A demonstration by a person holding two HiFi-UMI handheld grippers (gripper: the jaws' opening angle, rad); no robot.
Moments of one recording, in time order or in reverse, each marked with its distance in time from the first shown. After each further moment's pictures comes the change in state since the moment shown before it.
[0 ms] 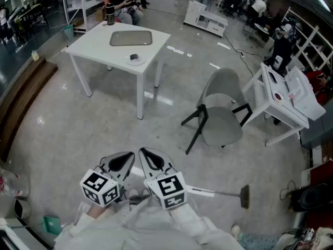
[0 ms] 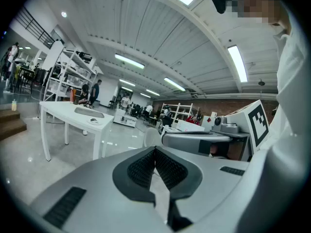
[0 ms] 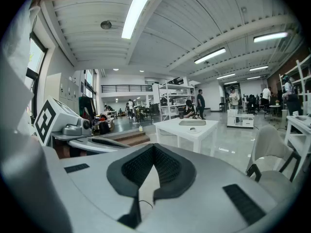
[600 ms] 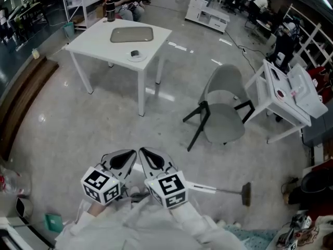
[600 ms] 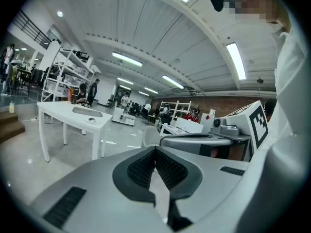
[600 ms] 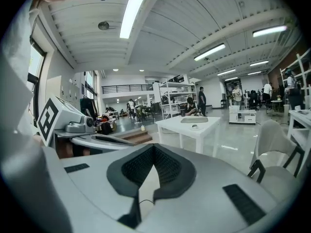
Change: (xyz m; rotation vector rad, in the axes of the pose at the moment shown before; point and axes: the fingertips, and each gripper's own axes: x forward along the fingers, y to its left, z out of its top) left arm 0.007 -0.002 0.001 0.023 0.022 -0.013; right arm 0.002 0.002 -0.006 0.023 0.009 0.038
